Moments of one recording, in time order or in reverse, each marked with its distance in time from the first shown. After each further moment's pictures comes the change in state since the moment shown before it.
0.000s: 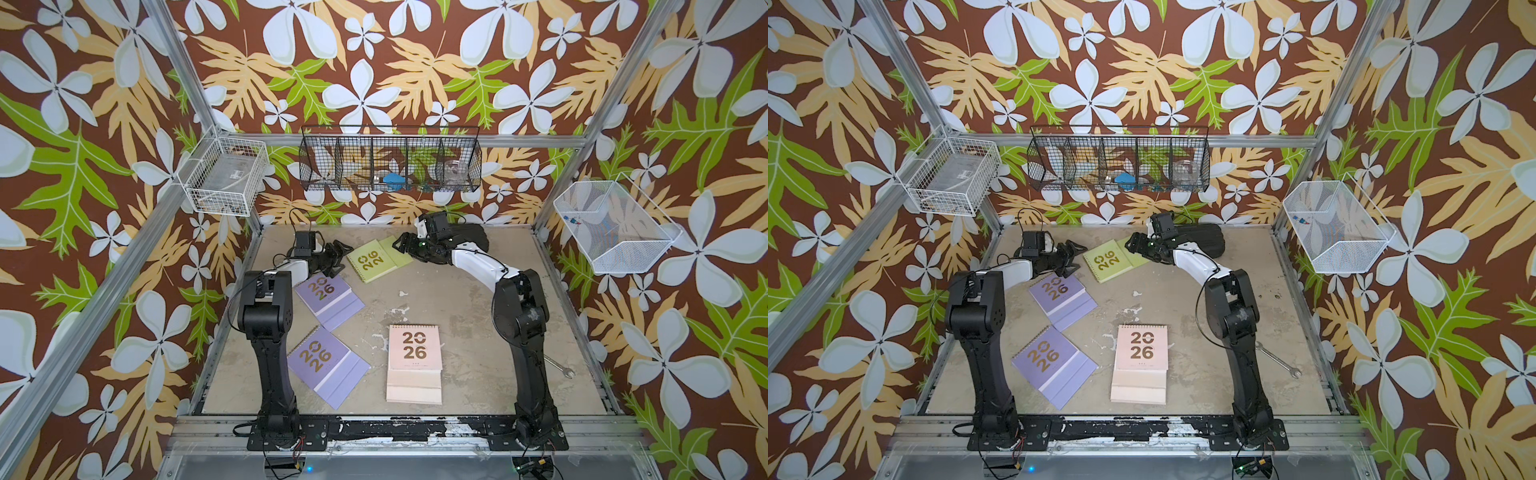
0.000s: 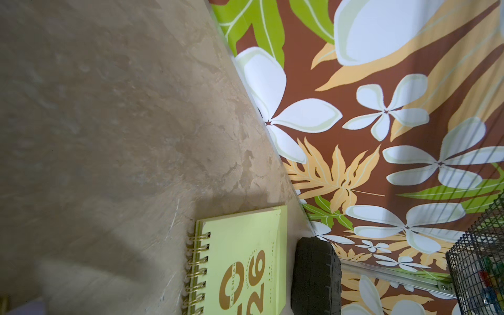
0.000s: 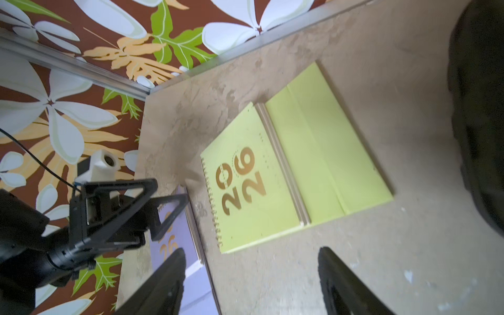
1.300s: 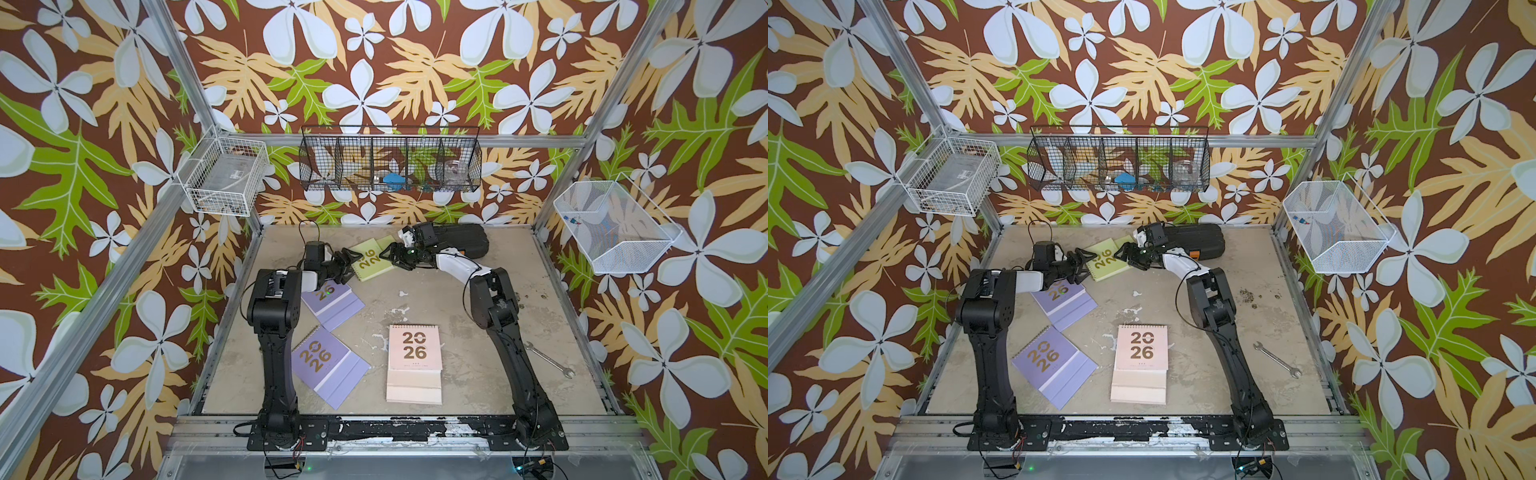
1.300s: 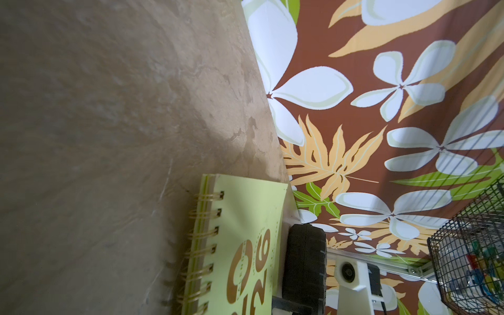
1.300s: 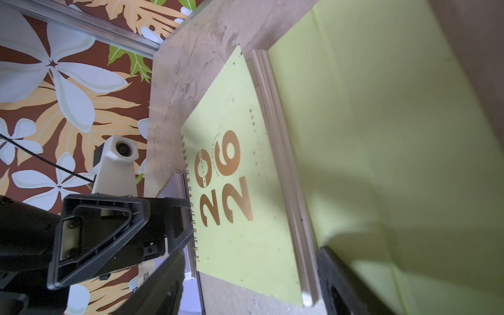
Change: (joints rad) left arm -0.048 0.074 -0.113 0.319 0.059 -0.143; right arm 0.013 0.299 0.211 0.042 -0.261 0.025
